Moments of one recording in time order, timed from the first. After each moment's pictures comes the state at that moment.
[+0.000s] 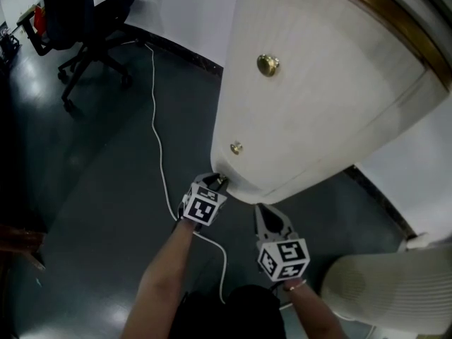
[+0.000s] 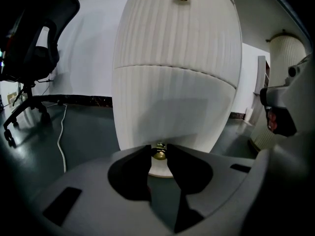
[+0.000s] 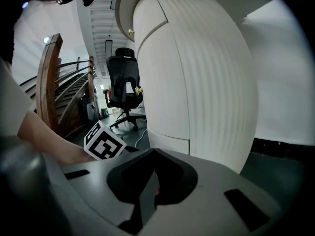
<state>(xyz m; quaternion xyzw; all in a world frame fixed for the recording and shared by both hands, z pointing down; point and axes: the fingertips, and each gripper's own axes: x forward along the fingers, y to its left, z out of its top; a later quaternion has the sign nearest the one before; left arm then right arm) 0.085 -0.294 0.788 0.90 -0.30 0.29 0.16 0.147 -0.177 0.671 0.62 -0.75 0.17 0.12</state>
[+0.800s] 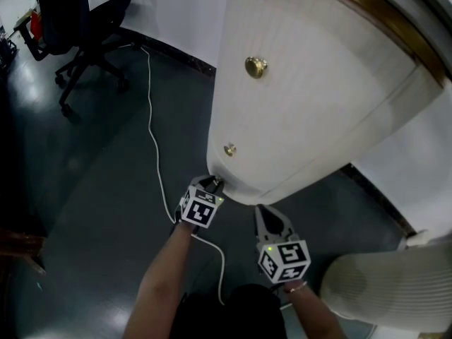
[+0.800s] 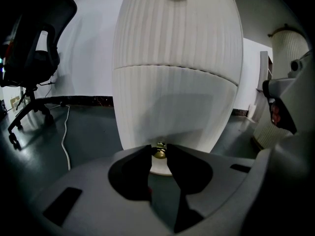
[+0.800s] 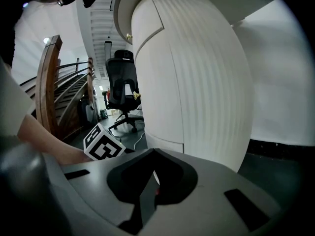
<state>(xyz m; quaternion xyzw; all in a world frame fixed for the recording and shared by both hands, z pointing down) 0.082 -0.292 0.789 0.89 -0.31 0.30 0.16 0.155 -0.173 0.661 0.62 -0.75 0.17 0.12</state>
